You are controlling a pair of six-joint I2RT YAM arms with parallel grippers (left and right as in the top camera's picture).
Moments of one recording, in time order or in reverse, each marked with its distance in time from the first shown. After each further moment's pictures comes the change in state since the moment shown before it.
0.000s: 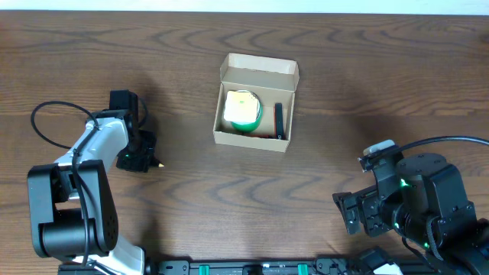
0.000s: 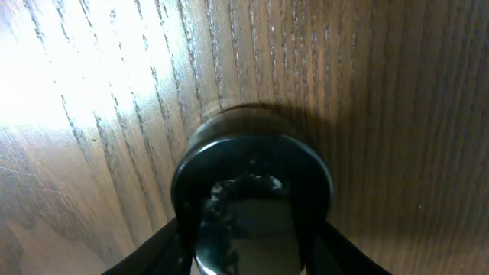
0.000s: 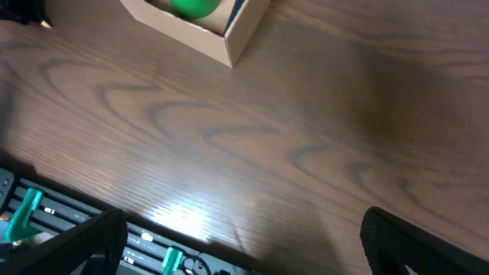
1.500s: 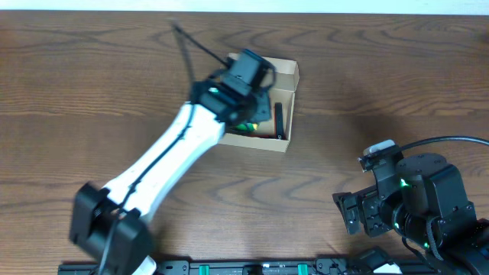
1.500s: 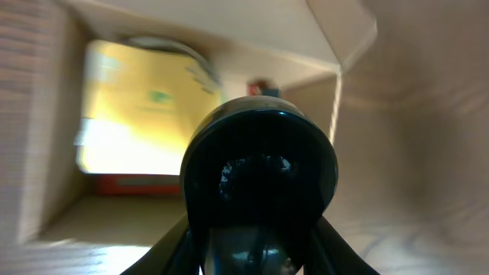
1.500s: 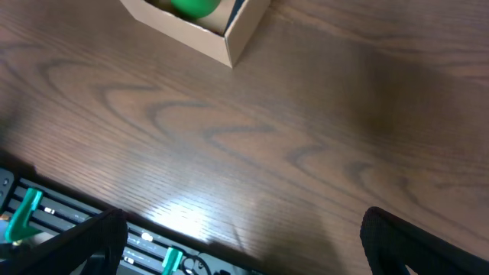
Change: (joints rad) left arm -0.713 -0.004 0.571 -0.085 0.041 0.628; right arm 0.000 0.000 0.000 0.000 0.000 0.000
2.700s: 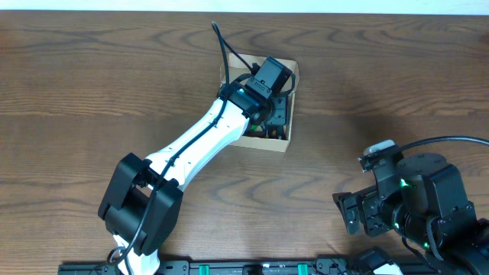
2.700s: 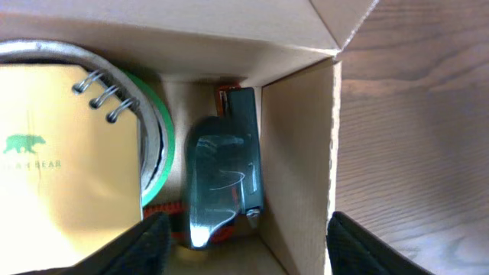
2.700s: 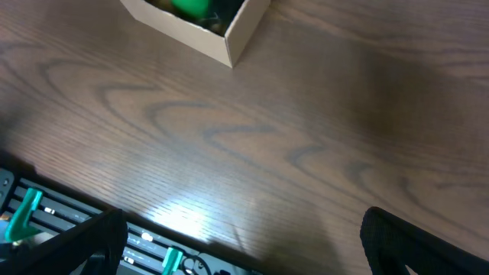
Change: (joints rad) left arm -0.040 0.164 0.011 0.138 0.011 0.056; right arm 0.000 0.000 0.000 0.000 0.000 0.000
